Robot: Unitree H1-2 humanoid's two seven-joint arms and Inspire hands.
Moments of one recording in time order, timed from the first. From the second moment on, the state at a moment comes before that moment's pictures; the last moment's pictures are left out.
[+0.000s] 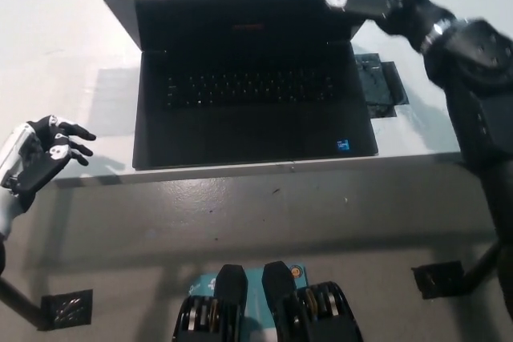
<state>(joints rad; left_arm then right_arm) -0.35 0.39 0.19 0.12 -0.24 0.07 -0.26 -0.97 -0.21 0.02 0.63 0.20 0.08 0.45</state>
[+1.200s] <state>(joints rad) -0.37 0.40 0.19 0.12 -0.23 0.08 -0.26 -0.50 -0.09 -0.06 0.35 0.33 0.26 0.42</state>
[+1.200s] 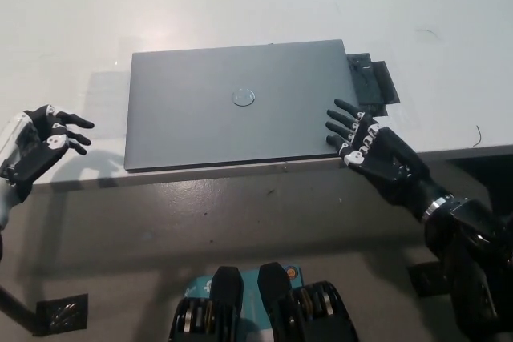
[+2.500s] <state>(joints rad) -0.36 0.40 0.21 0.11 -0.23 0.09 -0.26 -0.19 -0.35 -0.41 -0.06 0.48 0.37 0.38</state>
